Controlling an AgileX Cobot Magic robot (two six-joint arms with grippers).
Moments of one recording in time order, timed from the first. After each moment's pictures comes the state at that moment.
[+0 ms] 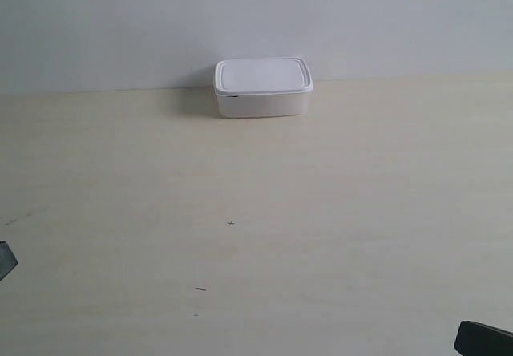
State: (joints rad) left arm -0.39 0.43 0.00 0.46 -0.15 -1.05; right arm 0.25 0.15 0.00 0.95 0.58 -0.30
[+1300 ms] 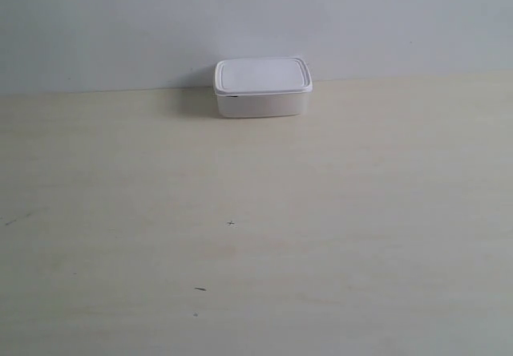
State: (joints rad) left arm 0.30 0.01 0.00 0.47 -0.15 -1.05; right arm -0.15 0.01 0.00 0.94 0.58 -0.30
